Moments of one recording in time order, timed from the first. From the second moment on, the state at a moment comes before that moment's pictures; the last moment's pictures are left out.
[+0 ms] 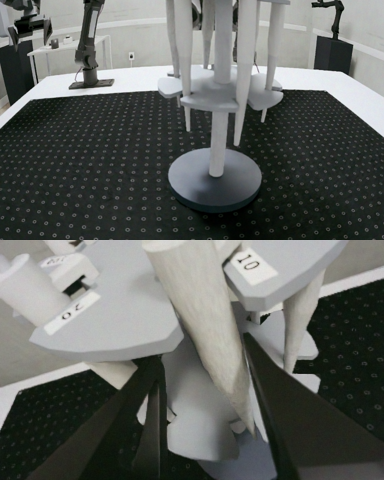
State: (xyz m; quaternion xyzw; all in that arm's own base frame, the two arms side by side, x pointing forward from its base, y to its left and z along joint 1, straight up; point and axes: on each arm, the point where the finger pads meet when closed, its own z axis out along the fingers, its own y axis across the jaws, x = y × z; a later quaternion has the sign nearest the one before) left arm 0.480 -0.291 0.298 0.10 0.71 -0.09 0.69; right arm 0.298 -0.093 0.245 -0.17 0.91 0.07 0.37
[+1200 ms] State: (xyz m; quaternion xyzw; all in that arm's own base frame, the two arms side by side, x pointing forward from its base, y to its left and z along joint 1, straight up) left arm 0.476 -0.300 0.302 0.11 0.70 -0.11 0.70; right arm 0.298 -0.093 0.245 -0.17 0.91 0.07 0.37
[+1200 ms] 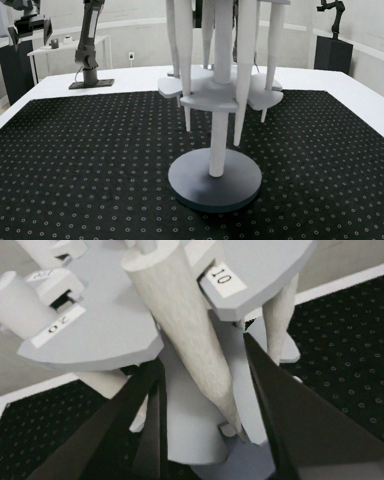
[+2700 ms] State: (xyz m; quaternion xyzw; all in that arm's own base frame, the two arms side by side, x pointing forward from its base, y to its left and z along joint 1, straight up) left arm 0.476 -0.300 0.300 0.18 0.69 -0.17 0.68; right arm 0.298 -0.093 0.245 -0.17 0.91 0.07 0.37
